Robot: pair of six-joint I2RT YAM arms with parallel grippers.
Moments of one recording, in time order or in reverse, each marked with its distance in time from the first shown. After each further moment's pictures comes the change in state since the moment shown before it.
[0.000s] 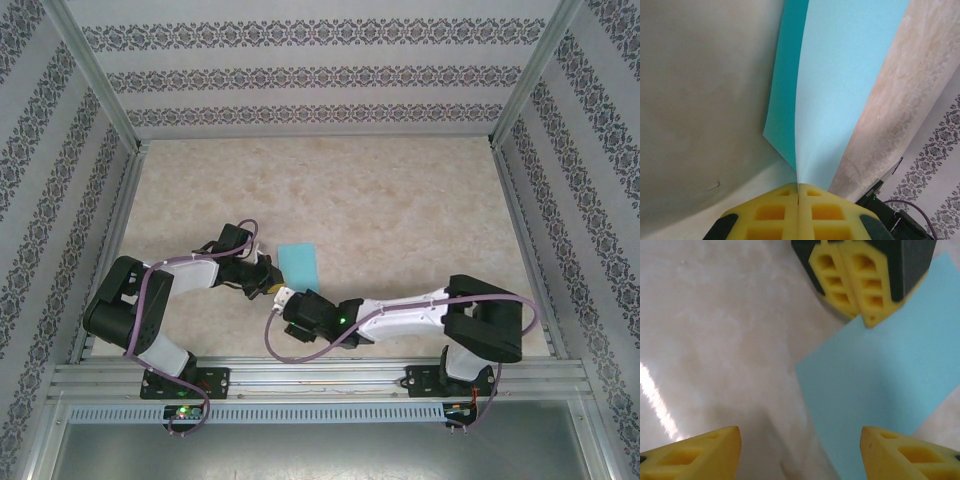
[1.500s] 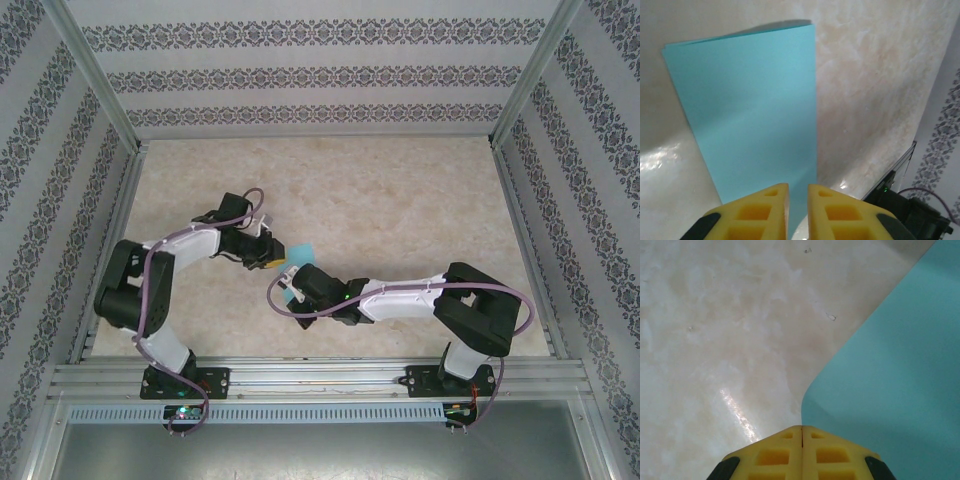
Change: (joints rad) left arm 0.064 0.132 0.321 -0.281 0.031 0.347; right arm -0.186 0.021 -0.011 0.107 -0.368 0.193
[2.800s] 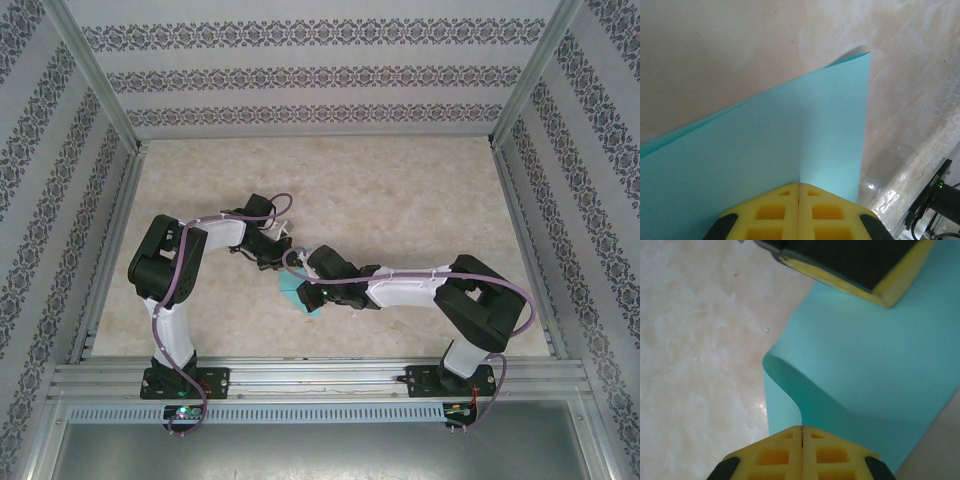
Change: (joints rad) left arm -0.078 0.241 0.145 -0.040 -0.058 0.168; right arm -0.162 0.000 -0.020 0.016 -0.129 0.187
